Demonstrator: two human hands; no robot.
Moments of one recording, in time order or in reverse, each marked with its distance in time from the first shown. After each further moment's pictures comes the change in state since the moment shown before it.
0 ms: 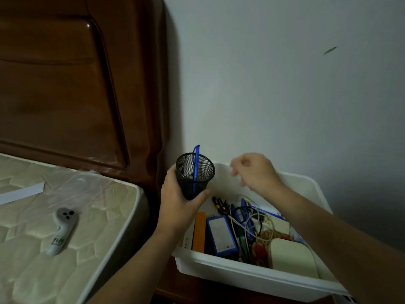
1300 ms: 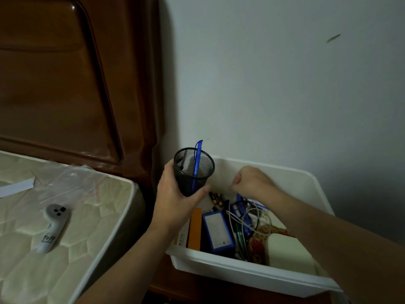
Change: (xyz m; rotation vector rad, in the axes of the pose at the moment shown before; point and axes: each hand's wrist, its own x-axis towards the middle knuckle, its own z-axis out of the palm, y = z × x) left_hand 0.003 -0.007 0.003 -0.019 -0.049 0.028; right_hand 0.025 0.046 0.028 -0.615 -0.198 0.248
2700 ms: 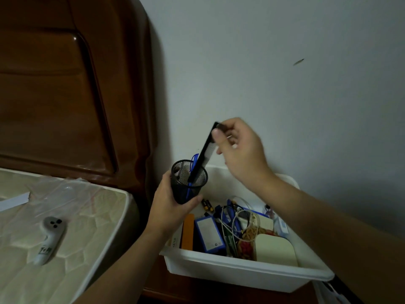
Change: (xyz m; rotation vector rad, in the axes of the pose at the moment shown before) left_hand -0.002 0.002 -0.001 -0.015 -0.084 0.037; right_hand -0.088 -0.046 -0.093 0.896 0.520 -0.669
